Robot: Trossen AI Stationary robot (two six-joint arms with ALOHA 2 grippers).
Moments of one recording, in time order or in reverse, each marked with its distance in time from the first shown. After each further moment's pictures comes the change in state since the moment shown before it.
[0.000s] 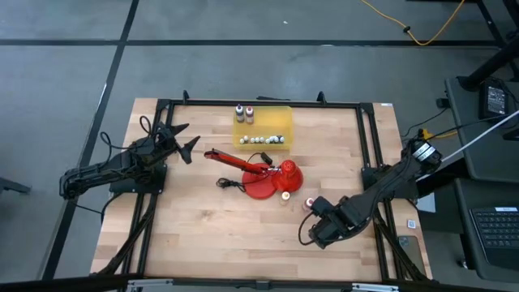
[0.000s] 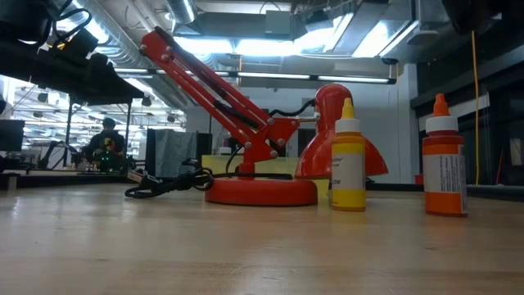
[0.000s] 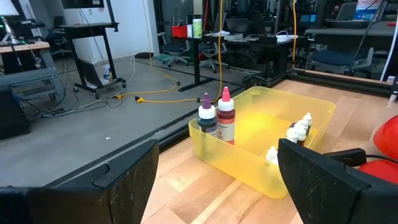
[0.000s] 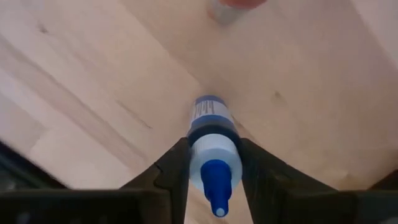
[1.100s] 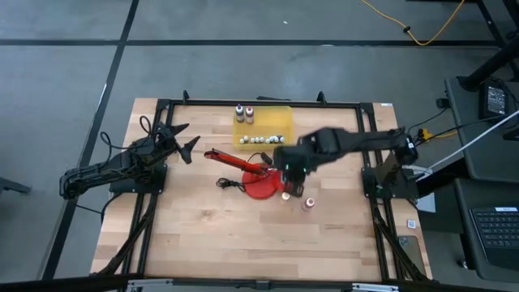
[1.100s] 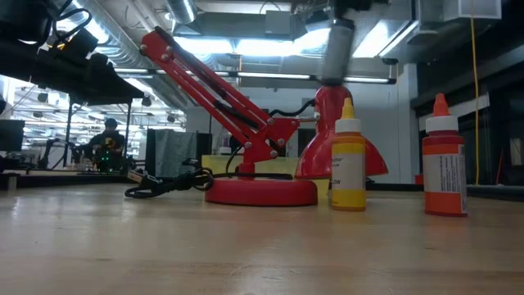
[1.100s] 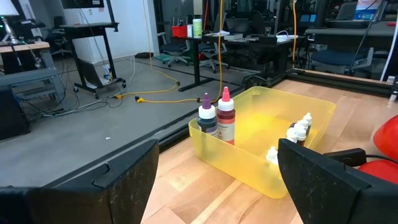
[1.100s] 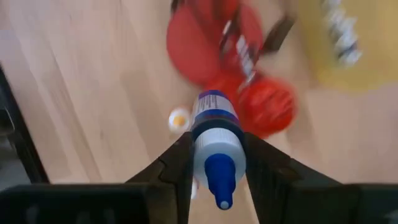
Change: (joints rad) left arm 0.000 0.000 0.000 0.000 0.000 0.000; right arm -0.489 0.146 0.700 -0.325 0.055 -0.988
